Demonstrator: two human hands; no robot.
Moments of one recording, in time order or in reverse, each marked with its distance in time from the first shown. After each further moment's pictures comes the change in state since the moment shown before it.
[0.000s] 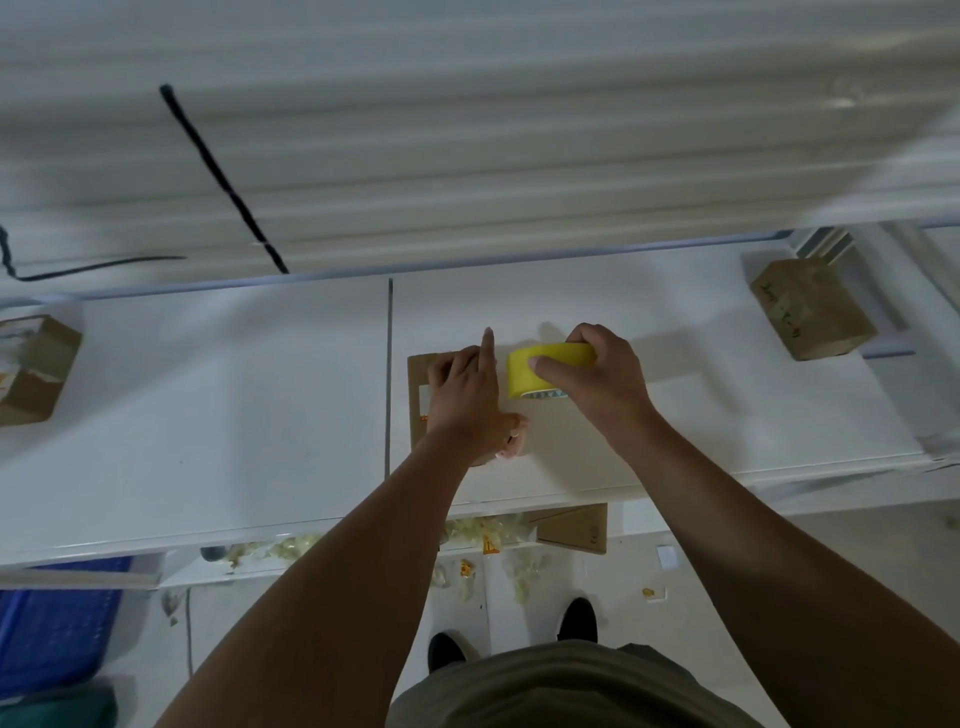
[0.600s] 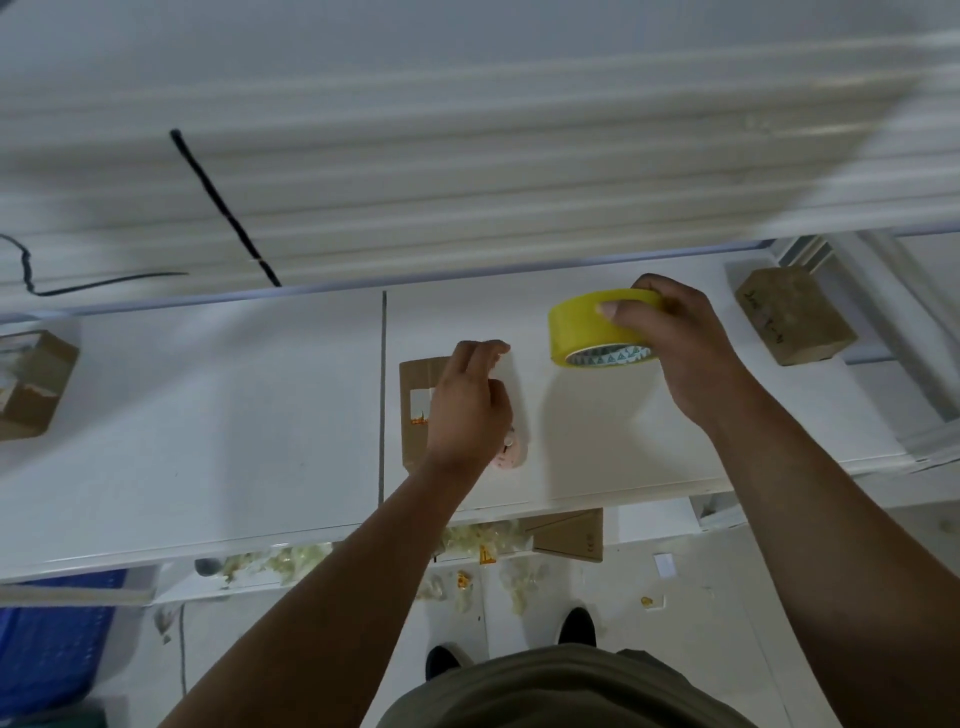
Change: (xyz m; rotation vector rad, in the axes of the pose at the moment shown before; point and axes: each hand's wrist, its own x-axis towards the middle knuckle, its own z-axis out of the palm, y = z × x) left_hand -0.024 0.030 -0.035 -0.530 0.455 0.042; right_hand 0.001 -0.036 -0.087 0.405 -0.060 -0.069
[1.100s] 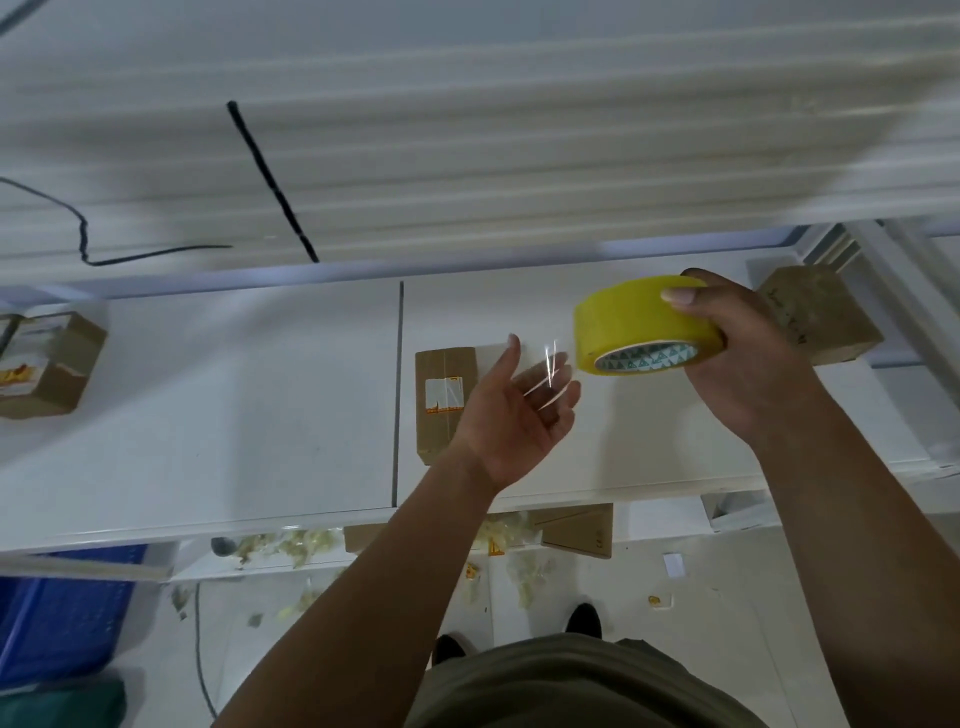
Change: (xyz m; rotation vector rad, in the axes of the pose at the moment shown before) left_hand -0.005 0.050 -0.025 -1.706 -0.470 -1.100; right_hand -0.018 -0.010 -0.012 0.402 -0.173 0.008
